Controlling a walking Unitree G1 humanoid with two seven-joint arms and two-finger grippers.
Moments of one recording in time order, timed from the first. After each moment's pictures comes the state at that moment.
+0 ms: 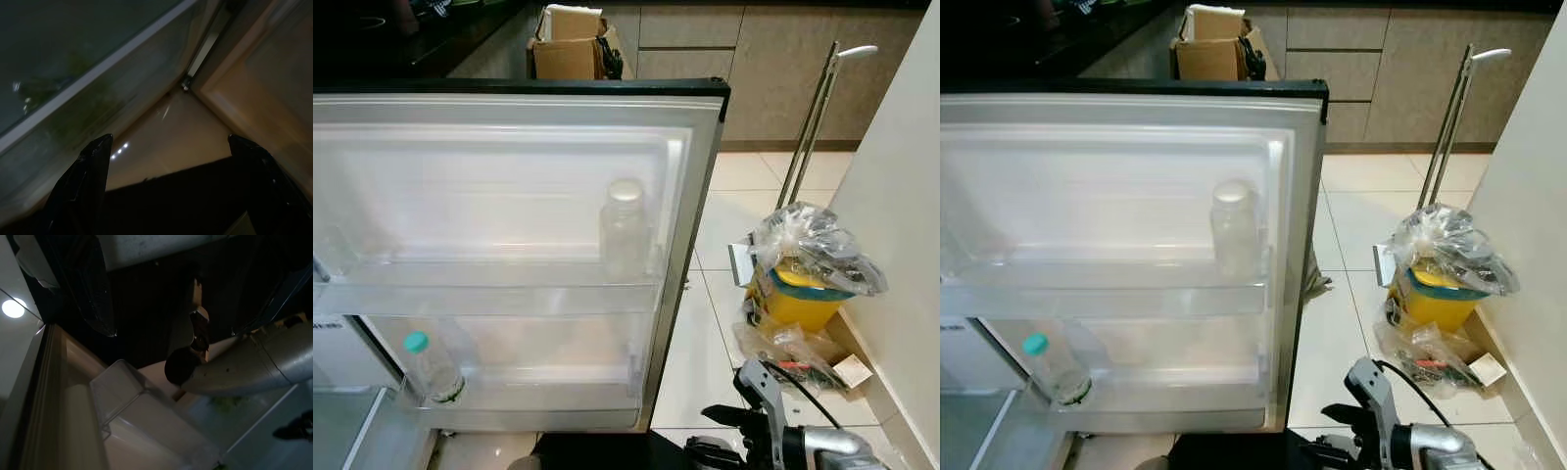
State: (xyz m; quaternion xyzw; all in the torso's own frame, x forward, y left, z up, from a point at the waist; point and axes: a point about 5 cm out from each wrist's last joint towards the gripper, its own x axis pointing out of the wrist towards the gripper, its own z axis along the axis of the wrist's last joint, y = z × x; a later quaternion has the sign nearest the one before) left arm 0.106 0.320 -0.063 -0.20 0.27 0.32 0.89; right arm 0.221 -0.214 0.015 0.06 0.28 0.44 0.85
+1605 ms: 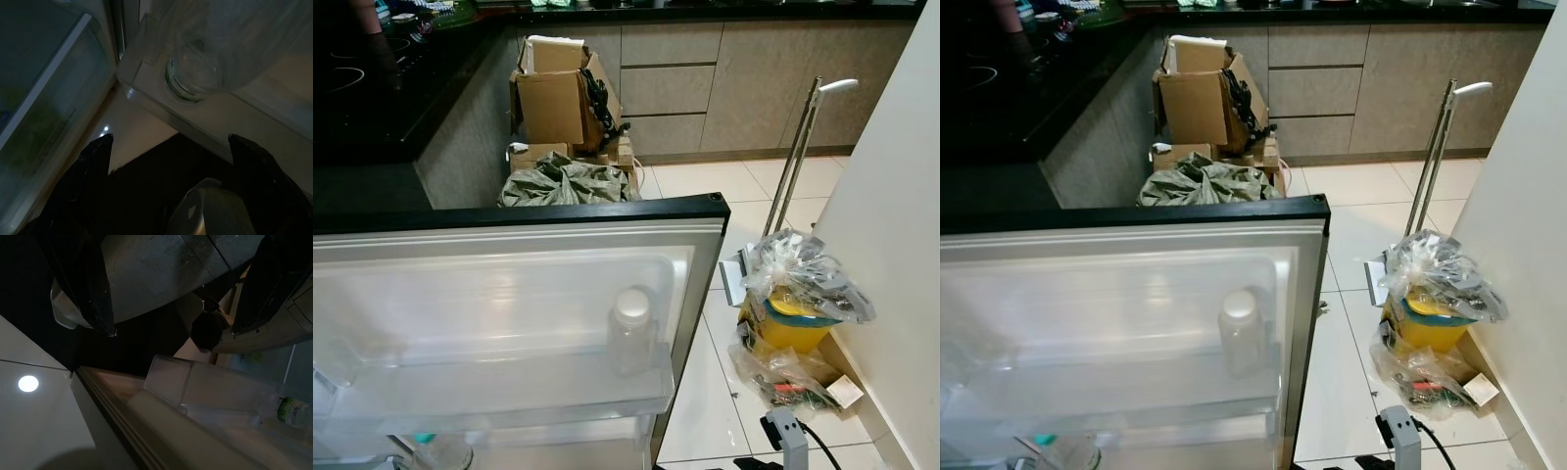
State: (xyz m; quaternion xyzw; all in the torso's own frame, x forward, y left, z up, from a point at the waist) left arm 0.121 0.269 -0.082 -0.20 0.35 0.21 0.89; right arm 0.177 -0.234 -0.052 0.15 0.38 0.25 0.88
